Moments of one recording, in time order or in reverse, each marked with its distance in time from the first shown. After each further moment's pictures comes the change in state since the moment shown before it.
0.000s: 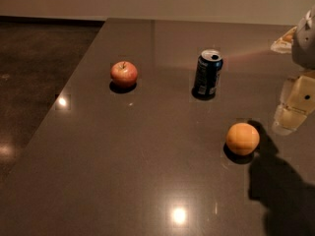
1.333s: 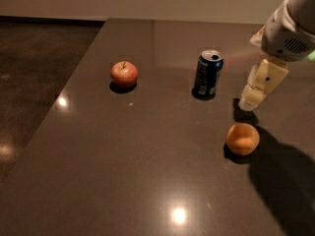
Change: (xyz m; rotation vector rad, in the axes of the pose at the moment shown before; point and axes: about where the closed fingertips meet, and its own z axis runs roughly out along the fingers) arm -0.030 -0.058 0.044 0.010 -0.097 0.072
